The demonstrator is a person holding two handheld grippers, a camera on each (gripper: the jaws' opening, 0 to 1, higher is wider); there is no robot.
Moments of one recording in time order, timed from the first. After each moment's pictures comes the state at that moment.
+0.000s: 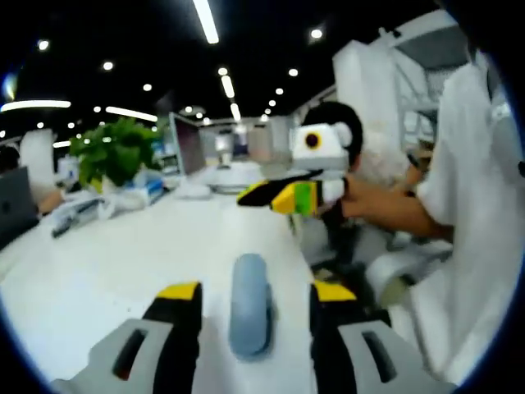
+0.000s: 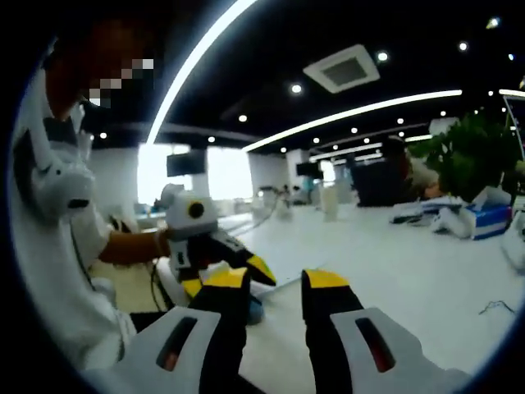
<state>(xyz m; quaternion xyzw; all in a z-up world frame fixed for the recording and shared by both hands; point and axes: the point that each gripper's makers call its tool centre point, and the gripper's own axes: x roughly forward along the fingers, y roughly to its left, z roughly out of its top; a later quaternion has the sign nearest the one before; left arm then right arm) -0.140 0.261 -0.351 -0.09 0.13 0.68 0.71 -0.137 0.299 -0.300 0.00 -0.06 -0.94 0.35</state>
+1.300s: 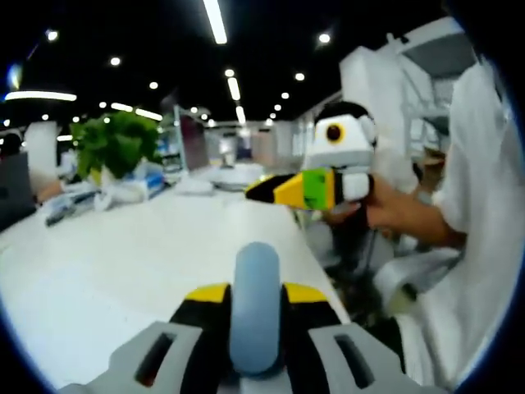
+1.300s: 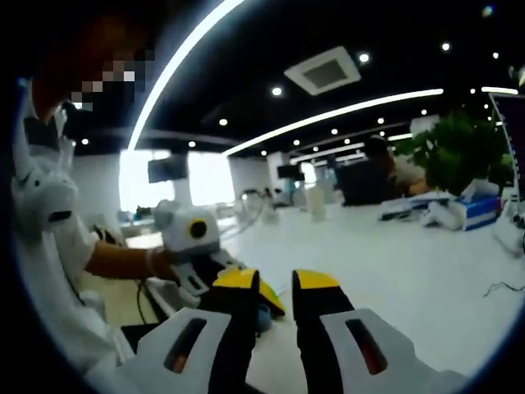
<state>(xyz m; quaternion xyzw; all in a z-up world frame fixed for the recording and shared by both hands) -0.146 0.273 -0.365 -0.10 0.10 0.69 0.71 -0.145 0.285 -0.296 0.00 -0.07 -0.95 0.30</state>
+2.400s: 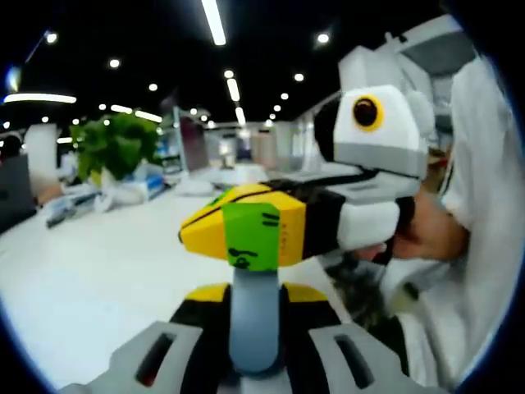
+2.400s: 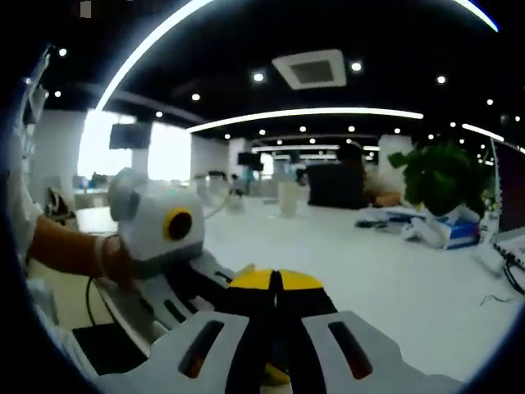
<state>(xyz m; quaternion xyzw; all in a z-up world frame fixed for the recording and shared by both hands) -0.166 0.269 -0.365 -0.09 0.10 0.69 0.71 -0.178 0.241 -0.305 0.02 0.01 -0.99 0.17</state>
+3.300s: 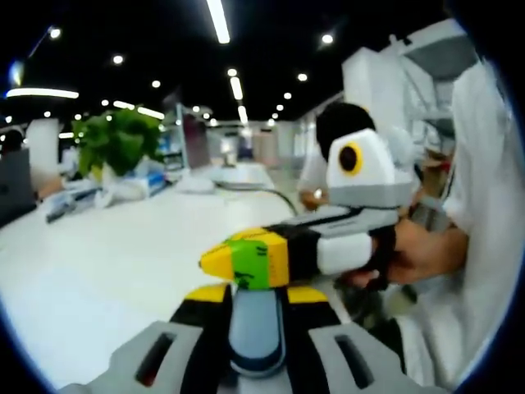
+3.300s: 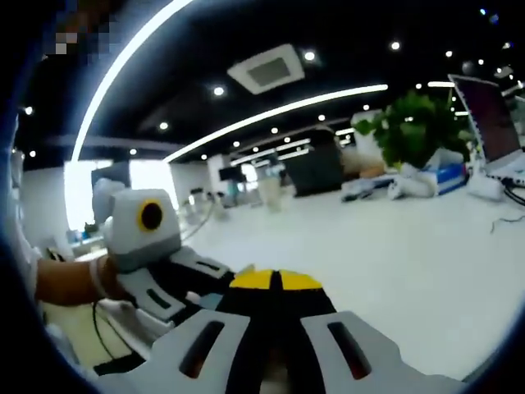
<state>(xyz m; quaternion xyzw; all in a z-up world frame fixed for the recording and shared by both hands) -0.144 0.273 -0.368 -0.10 0.10 0.69 0.71 -0.178 0.258 -0.330 0.02 -0.11 -0.98 0.14</state>
